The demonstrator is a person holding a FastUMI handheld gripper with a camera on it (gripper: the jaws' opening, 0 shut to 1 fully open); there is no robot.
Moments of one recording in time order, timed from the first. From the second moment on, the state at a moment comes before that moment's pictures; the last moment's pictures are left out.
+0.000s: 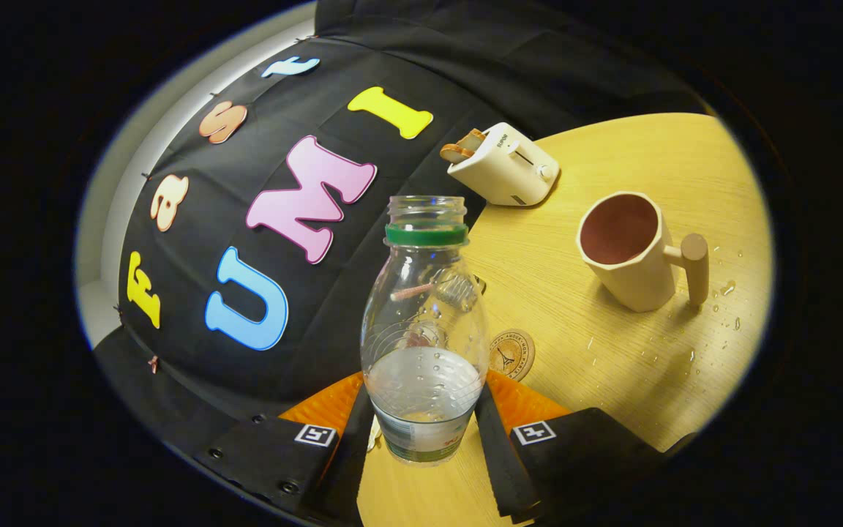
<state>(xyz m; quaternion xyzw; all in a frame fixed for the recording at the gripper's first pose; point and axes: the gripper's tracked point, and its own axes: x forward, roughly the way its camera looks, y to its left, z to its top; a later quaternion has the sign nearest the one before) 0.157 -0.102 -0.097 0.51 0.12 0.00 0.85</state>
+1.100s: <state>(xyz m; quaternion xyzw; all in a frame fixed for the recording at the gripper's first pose) 0.184 -0.134 -0.142 0.68 0.19 -0.06 0.71</state>
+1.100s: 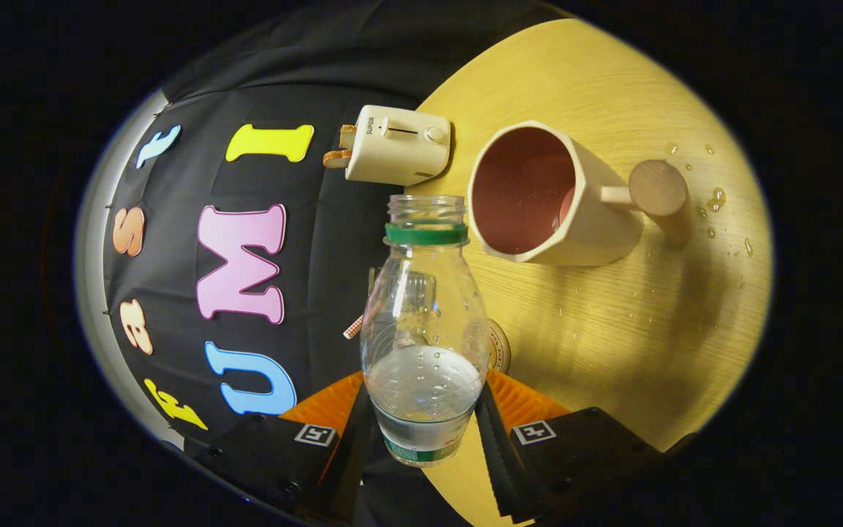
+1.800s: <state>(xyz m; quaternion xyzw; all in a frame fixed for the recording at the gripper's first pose) 0.203 -0.137 -0.128 0.77 0.18 -0.08 0.61</state>
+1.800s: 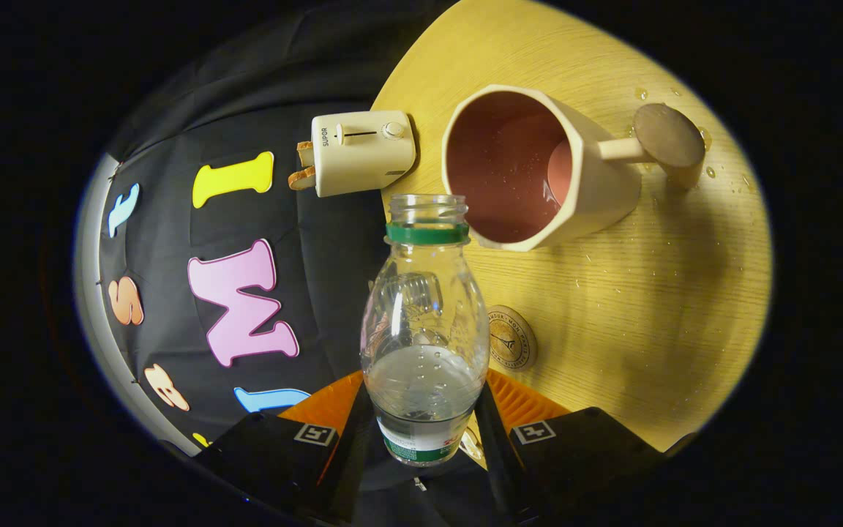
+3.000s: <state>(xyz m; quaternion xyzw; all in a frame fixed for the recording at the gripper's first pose) 0.204 -0.149 -0.118 0.84 0.15 -0.09 0.52</state>
